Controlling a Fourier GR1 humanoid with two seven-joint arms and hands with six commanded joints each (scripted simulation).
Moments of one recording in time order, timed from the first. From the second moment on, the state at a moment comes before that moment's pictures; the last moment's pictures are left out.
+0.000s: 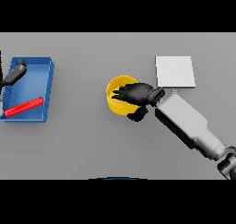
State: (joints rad) left arm -0.50 0.79 -0.48 -1.10 0.08 0.36 0.43; right arm -0.75 -0.30 0.71 -1.06 0.89 0.50 -0.18
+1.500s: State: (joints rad) left arm -0.52 0.80 -0.50 -1.11 0.05 0.36 0.44; right arm -0.77 -0.39 0.61 -1.25 0.79 0.64 -0.09
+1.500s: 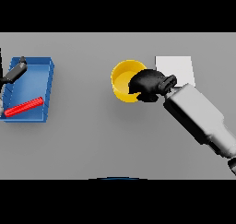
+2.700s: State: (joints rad) left arm -0.50 0.82 -0.49 -1.14 0.06 0.36 0.46; right arm -0.80 -0.53 0.39 -0.86 0.83 0.36 -0.16
